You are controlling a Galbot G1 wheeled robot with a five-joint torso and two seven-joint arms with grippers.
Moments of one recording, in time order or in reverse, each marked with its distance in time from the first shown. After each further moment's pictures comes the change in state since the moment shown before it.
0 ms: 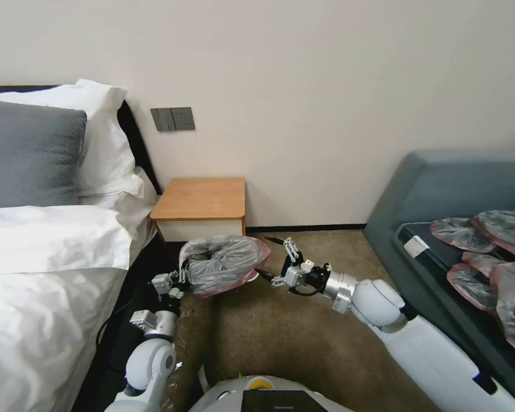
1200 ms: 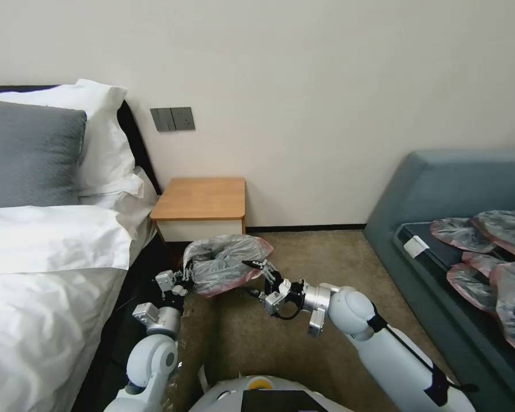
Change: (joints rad) left arm -0.010 -0.004 0.019 -0.053 -0.062 0.122 -0.072; right arm -0.035 0.181 -0.058 -0.094 -0.479 0.258 0.021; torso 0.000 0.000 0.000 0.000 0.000
